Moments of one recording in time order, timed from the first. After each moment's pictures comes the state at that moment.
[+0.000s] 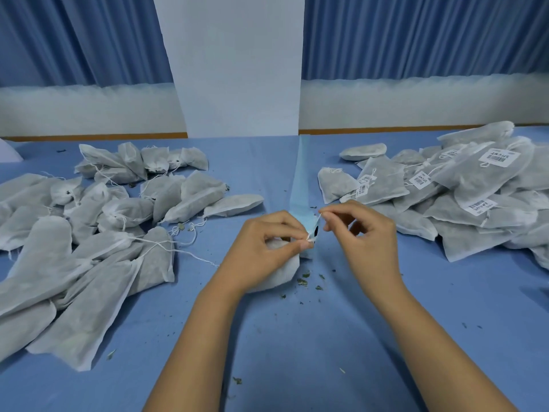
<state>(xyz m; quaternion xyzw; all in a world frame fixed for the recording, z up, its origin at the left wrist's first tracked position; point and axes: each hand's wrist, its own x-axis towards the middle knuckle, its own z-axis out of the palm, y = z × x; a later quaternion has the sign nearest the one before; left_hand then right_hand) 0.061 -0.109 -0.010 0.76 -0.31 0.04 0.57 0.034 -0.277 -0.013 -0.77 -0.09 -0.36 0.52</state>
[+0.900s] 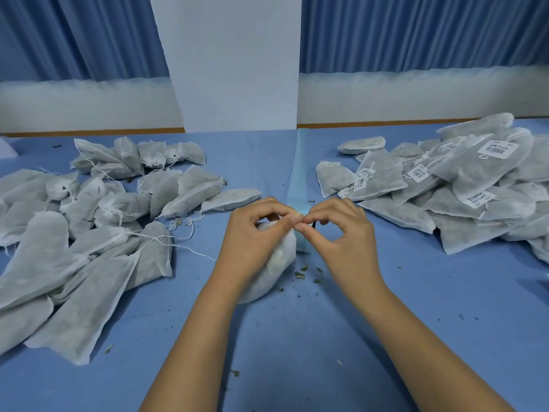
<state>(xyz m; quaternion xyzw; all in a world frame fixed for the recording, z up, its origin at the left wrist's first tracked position) 0.057 -0.114 -0.005 0.73 -0.23 0.09 0.64 0.030 -0.259 -0.020 -0.80 -0.12 -0.39 0.43</state>
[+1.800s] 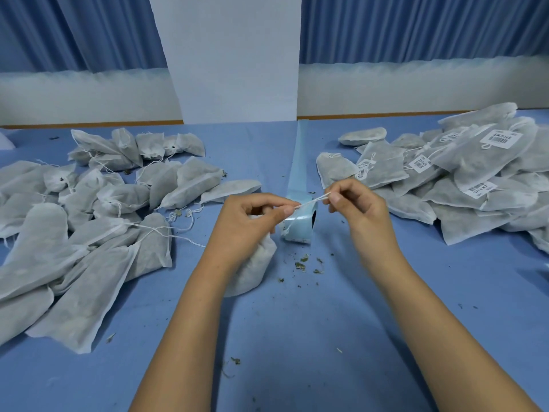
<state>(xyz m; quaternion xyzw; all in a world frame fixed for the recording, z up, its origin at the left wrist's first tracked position) 0.059 -0.103 0.000 0.73 -0.22 0.04 0.64 0.031 -0.279 -0.005 -0.71 -0.07 -0.22 0.66</state>
